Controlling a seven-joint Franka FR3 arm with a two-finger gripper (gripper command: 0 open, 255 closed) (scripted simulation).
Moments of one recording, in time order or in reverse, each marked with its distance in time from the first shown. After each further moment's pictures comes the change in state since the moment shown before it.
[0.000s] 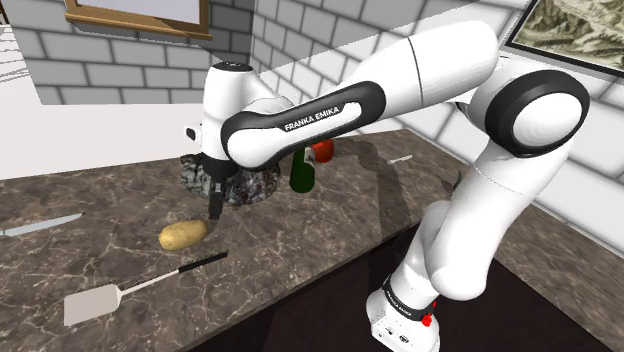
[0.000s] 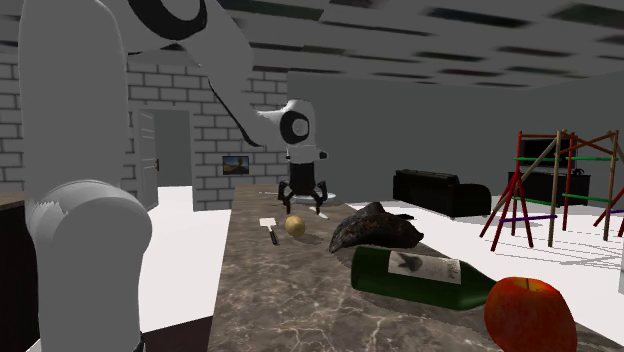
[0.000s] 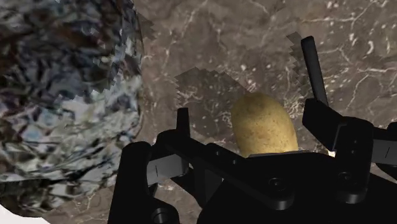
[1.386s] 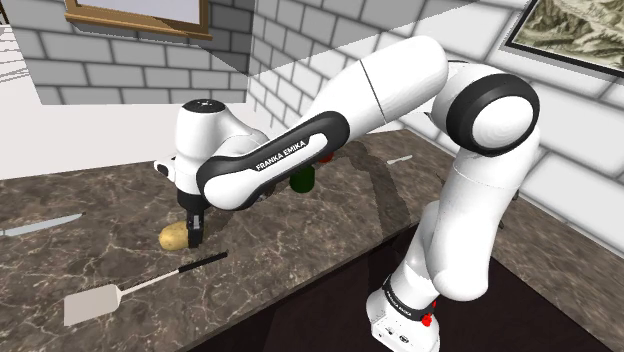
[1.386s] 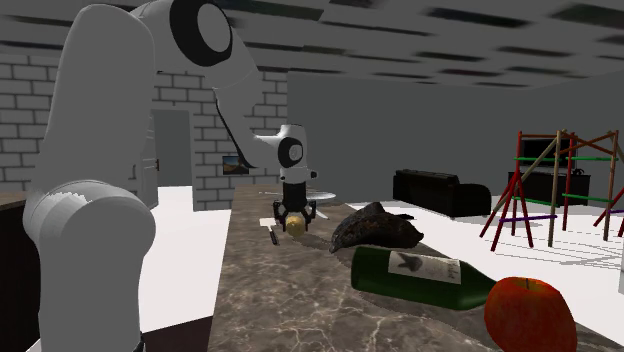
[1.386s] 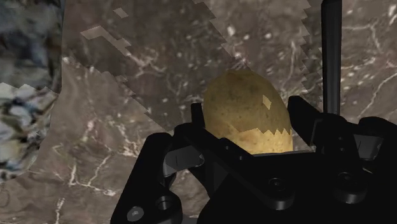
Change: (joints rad) arm 0.048 0.177 0.041 0.042 -0.033 0.146 -0.053
